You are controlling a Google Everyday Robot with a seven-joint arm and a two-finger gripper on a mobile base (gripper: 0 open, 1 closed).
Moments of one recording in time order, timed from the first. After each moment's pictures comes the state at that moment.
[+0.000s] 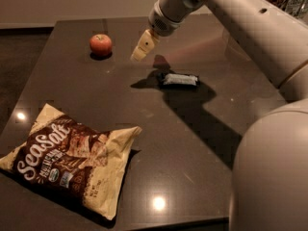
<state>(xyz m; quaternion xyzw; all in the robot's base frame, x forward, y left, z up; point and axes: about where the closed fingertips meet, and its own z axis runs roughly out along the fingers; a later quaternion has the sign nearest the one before) 0.728 0.008 0.916 -0.53 0.79 0.07 0.31</state>
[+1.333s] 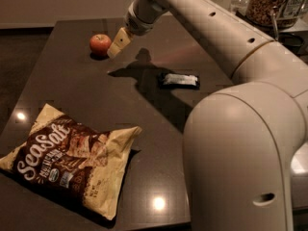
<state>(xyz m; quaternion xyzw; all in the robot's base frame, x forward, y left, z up) 0.779 0.076 0.895 -0.46 0.82 0.09 0.32</state>
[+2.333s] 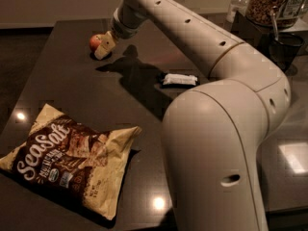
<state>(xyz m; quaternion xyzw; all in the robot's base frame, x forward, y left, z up) 0.807 0.122 0.877 -0.45 0.82 0.09 0.34</state>
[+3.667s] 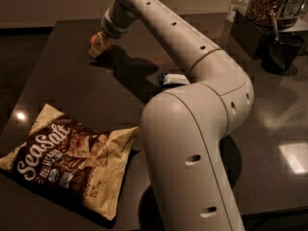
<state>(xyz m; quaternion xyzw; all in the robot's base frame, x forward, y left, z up) 0.815 0.162 0.865 -0.49 0.80 0.14 0.32</state>
